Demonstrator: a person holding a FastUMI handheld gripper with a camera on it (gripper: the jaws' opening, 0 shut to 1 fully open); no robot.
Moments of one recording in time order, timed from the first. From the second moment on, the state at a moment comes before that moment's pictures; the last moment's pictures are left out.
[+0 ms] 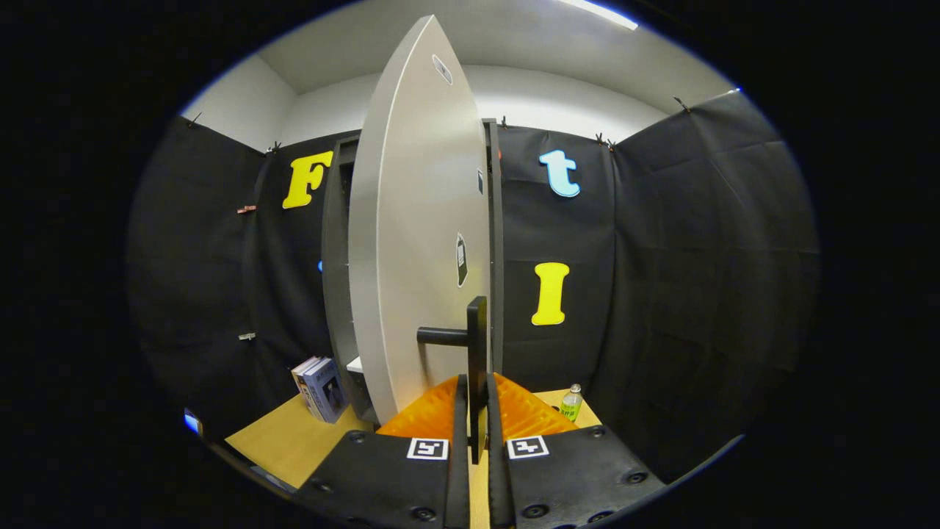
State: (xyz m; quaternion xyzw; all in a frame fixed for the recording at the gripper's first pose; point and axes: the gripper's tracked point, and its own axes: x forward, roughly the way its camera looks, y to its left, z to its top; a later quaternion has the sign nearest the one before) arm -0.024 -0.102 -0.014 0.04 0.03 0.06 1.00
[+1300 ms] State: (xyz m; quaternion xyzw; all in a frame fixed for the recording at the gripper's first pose) arm -0.112 -0.165 0.002 0.09 0.03 0.02 1.00
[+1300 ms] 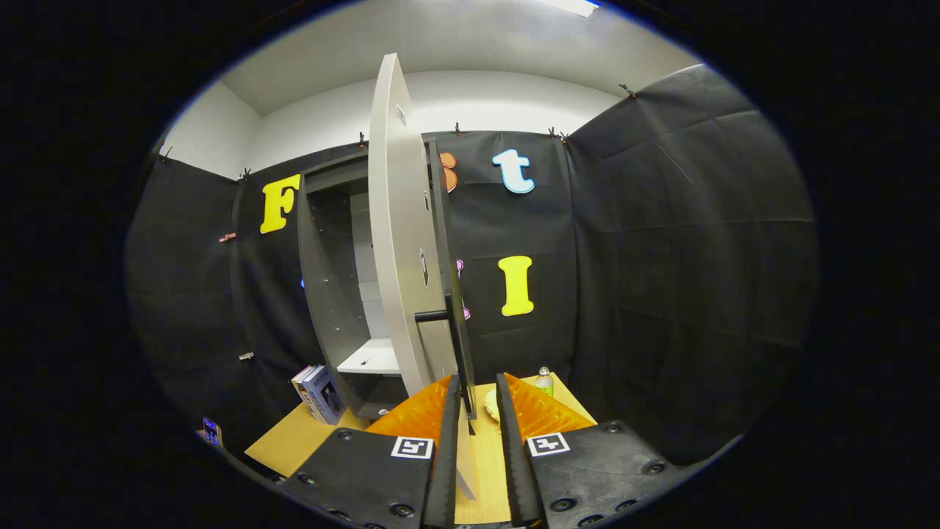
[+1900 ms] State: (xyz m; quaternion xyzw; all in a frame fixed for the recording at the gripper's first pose) arm -0.139 -0.032 -0.015 0.11 0.06 0.16 0.98
